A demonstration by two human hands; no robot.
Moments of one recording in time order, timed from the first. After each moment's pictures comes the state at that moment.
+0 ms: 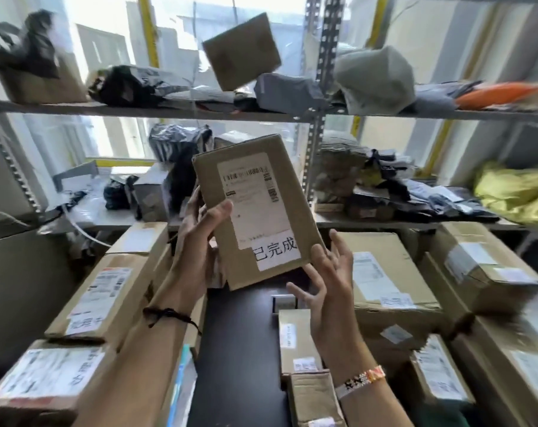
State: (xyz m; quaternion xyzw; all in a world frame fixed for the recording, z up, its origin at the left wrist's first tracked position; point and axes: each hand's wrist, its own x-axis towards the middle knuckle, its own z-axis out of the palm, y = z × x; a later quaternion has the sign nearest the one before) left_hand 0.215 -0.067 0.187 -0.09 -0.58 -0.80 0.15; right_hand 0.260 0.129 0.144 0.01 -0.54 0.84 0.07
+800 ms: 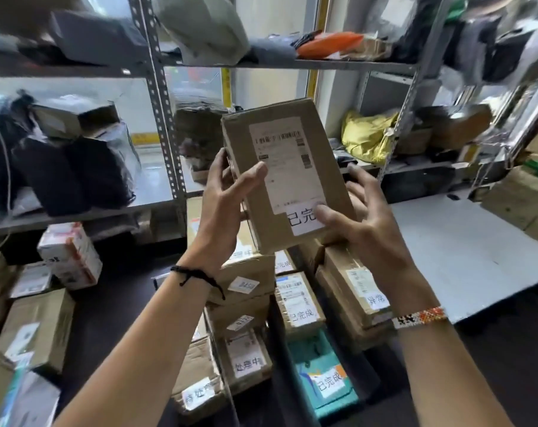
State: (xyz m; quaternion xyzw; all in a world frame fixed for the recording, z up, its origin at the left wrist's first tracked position) left_hand 0.217 0.237 0.189 -0.19 -0.59 -0.78 0.00; right_hand 0.324 0.428 0.194 -0.05 -0.79 0.58 0.20
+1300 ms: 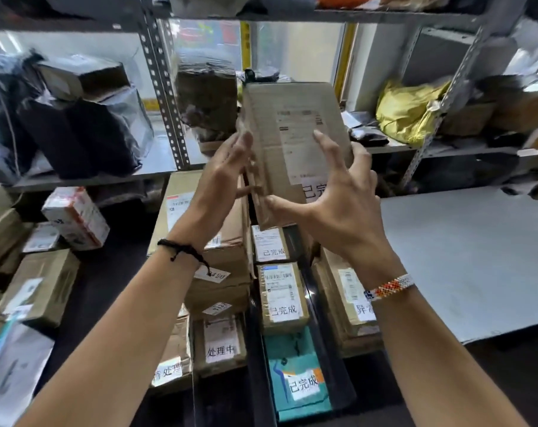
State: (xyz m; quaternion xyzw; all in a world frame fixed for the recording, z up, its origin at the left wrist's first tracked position) left_hand 0.192 0.305 0.180 -0.13 -0.71 -0.69 0.02; right_hand 0.261 0.477 0.185 -0.05 -0.94 0.29 0.19
